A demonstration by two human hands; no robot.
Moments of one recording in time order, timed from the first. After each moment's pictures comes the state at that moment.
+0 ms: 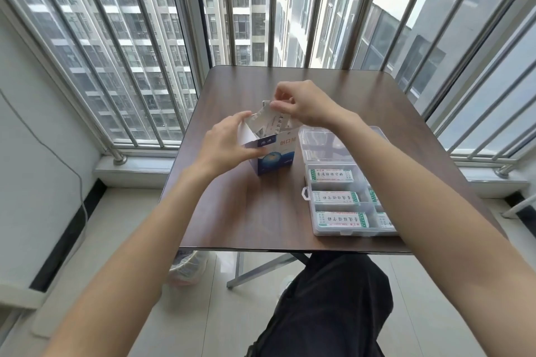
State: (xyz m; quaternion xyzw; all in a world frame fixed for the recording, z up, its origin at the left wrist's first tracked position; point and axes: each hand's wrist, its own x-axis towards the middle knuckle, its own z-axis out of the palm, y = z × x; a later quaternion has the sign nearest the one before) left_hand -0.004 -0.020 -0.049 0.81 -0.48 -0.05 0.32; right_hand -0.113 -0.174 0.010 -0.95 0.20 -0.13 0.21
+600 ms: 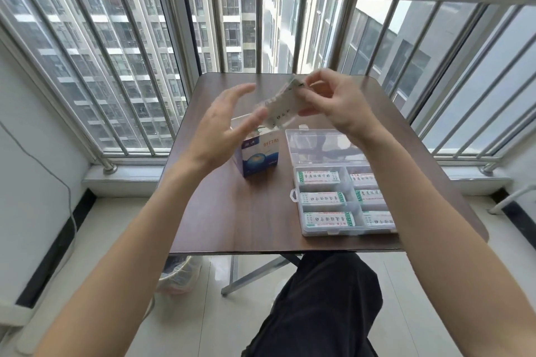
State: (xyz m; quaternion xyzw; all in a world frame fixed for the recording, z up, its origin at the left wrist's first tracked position) left_hand -0.027 -0.011 0.003 0.71 -0.55 -0.06 0.44; right_hand -0.183 -0.159 0.034 -0.79 0.18 -0.31 0.50
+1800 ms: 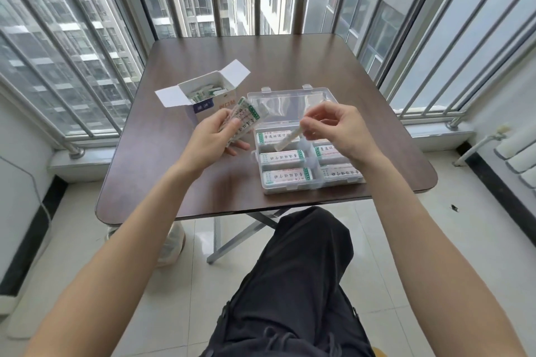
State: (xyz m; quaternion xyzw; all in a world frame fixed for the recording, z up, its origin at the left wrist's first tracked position) left_hand -0.088 -0.027 -0.064 0.65 -0.45 -0.32 0.52; right_hand -0.292 -0.147 -0.044 -0.72 0.32 -0.31 0.53
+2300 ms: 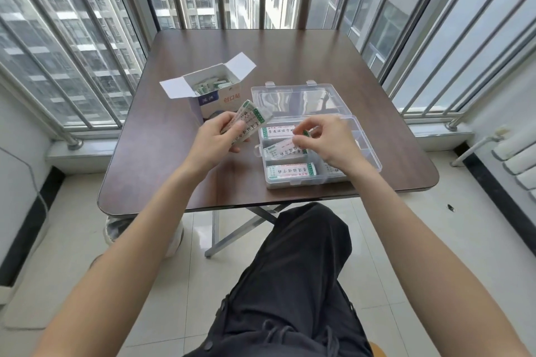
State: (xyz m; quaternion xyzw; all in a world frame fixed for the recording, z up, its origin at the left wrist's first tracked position) left_hand -0.088 -0.019 -0.081 0.66 -0.43 -0.29 0.55; right_hand -0.274 -0.136 -0.065 -0.83 0.38 -0.23 0.34
